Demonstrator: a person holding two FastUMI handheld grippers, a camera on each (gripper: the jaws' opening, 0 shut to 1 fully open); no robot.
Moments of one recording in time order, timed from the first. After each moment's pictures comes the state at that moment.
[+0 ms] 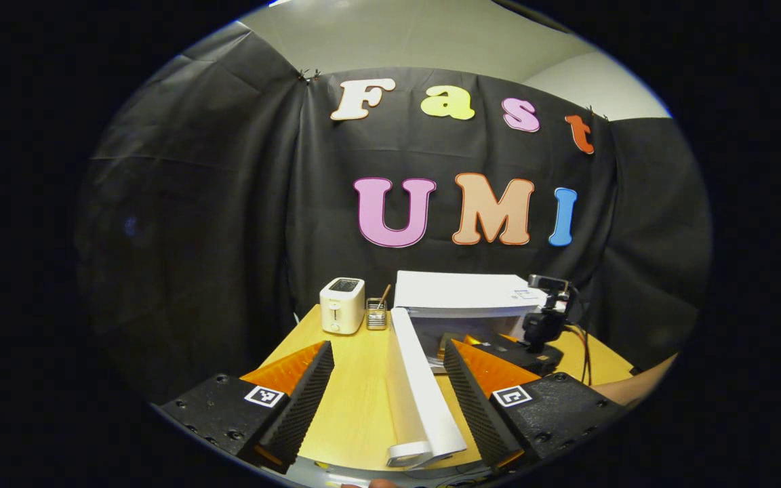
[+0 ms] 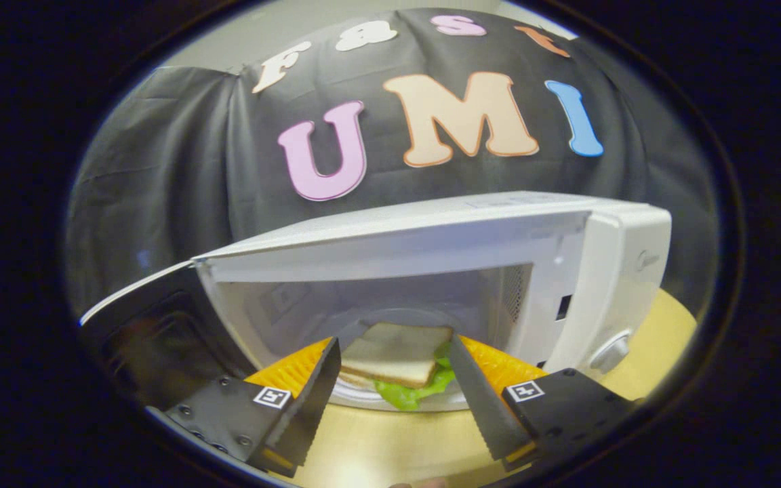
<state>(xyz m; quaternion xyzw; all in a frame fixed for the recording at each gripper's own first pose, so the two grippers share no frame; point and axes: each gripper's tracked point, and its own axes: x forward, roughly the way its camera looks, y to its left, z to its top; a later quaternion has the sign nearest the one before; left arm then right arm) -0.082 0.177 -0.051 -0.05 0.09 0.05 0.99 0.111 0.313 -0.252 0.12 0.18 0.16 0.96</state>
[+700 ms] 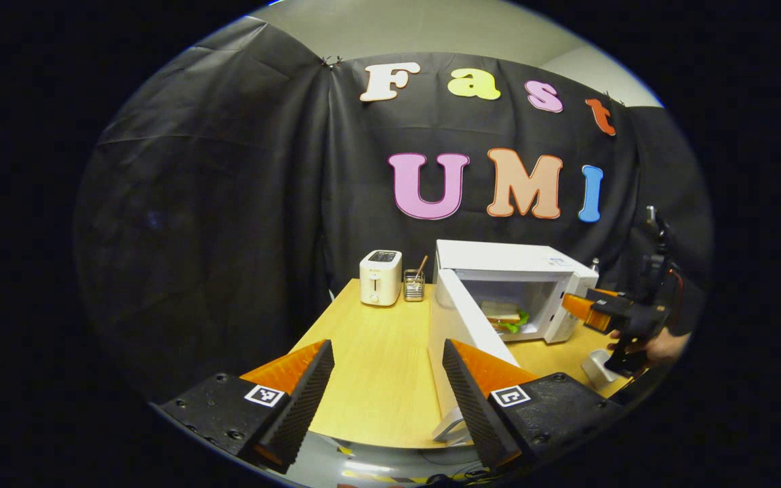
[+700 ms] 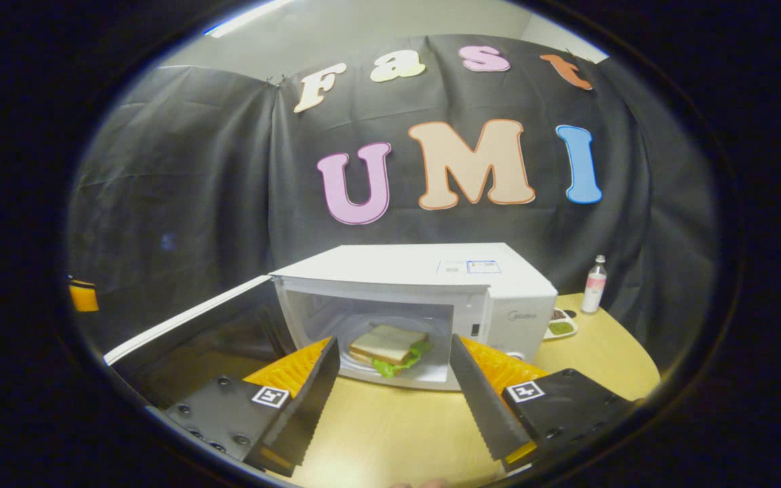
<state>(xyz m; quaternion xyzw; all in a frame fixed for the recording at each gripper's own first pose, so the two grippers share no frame) -0.134 0.227 -0.117 -0.03 0.15 0.10 0.98 0.022 0.223 -0.164 0.09 0.15 0.20 0.97</state>
